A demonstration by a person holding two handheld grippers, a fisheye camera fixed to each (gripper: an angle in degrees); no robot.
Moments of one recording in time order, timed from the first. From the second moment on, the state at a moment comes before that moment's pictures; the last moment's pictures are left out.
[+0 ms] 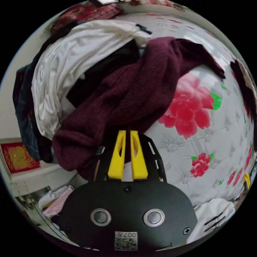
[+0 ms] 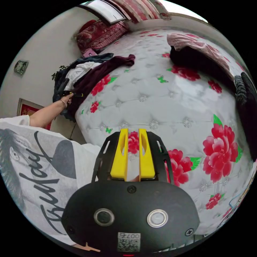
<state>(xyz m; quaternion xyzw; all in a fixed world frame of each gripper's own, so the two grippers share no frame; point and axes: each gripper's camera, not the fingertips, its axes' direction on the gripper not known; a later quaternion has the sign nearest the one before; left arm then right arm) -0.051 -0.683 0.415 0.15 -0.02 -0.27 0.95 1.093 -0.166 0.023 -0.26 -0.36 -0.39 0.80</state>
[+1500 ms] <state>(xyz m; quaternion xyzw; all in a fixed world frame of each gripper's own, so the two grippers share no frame) 0.187 -0.517 0.334 0.31 0.32 0.05 0.89 1.099 -0.103 -0.123 -0.12 -0.51 -0.51 0.68</state>
